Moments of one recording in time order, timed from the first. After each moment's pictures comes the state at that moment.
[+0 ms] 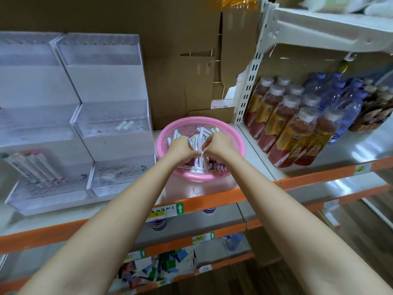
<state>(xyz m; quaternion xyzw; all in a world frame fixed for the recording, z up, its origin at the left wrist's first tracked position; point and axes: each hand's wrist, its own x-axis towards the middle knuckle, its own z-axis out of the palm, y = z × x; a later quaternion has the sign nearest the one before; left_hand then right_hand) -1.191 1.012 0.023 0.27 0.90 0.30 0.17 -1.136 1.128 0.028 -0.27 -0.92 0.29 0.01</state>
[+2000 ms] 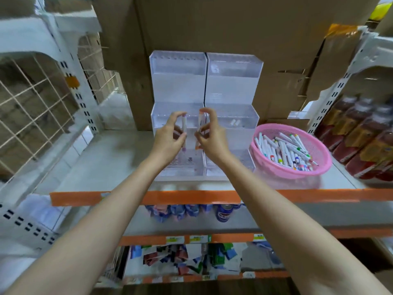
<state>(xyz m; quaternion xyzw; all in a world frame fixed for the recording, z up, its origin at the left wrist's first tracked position) -1.220 0.701 0.072 0.27 0.83 0.47 -0.14 -1.191 0.844 0.062 -0.05 -0.85 0.47 0.25</state>
